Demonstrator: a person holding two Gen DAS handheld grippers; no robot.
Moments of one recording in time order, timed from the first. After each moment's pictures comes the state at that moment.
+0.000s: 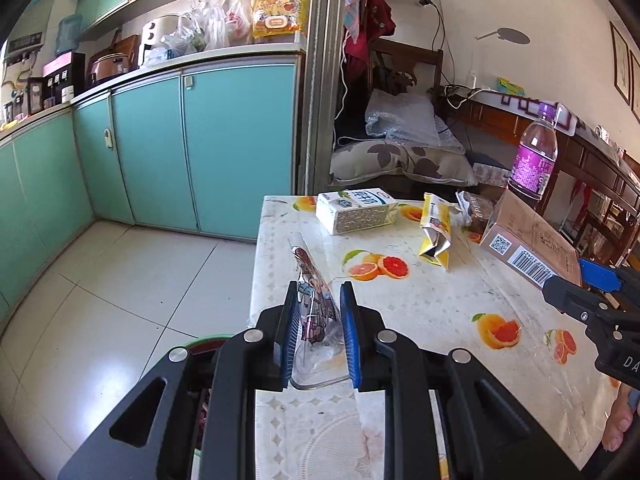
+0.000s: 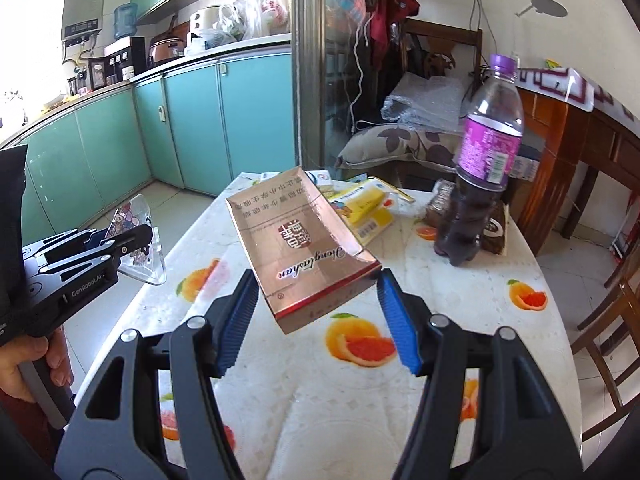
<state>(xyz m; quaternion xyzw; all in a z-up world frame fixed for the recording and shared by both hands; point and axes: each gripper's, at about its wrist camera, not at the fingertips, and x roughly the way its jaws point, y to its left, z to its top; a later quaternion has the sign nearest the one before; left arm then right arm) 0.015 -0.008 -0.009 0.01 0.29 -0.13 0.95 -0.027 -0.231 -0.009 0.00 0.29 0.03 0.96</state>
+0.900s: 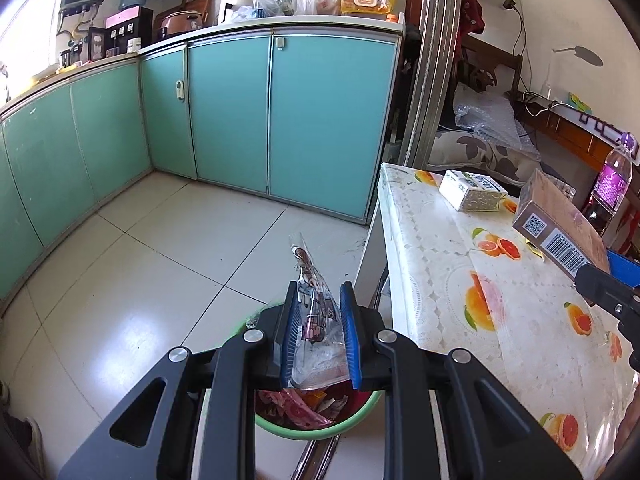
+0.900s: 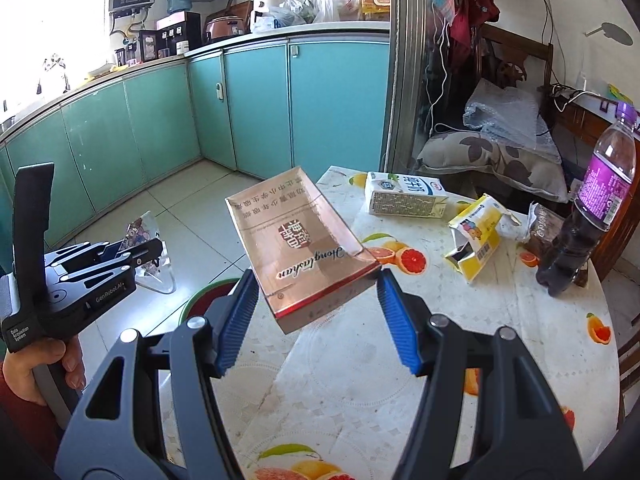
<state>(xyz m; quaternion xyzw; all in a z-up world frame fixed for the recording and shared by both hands) 0.026 0.099 -0.042 -0.03 0.34 -0.03 0.94 0.007 -0.124 -0.019 -0.03 0.30 0.11 0.95</state>
